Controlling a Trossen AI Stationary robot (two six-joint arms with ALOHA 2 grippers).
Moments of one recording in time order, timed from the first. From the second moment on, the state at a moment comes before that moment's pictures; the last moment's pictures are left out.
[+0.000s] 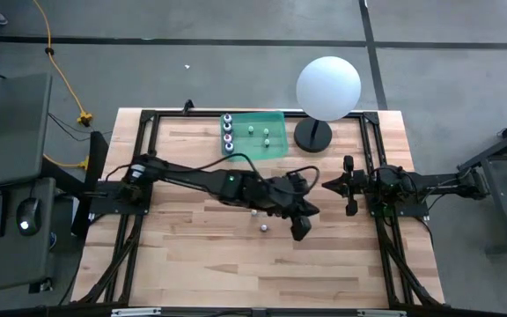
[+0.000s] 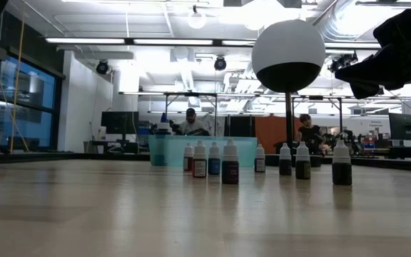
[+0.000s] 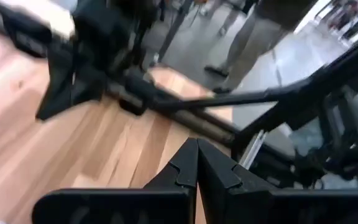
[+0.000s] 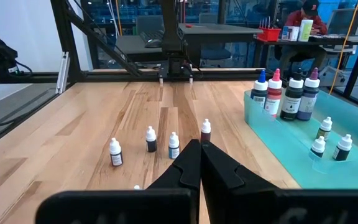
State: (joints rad) left arm -0.23 2.04 2.10 -0.45 -0.16 -0.62; right arm 0.03 0.13 0.01 0.04 0.05 0.02
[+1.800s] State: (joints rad) left arm -0.21 2.27 2.10 -1.30 -0.14 -0.47; right arm 0.03 0.13 0.01 0.04 0.05 0.02
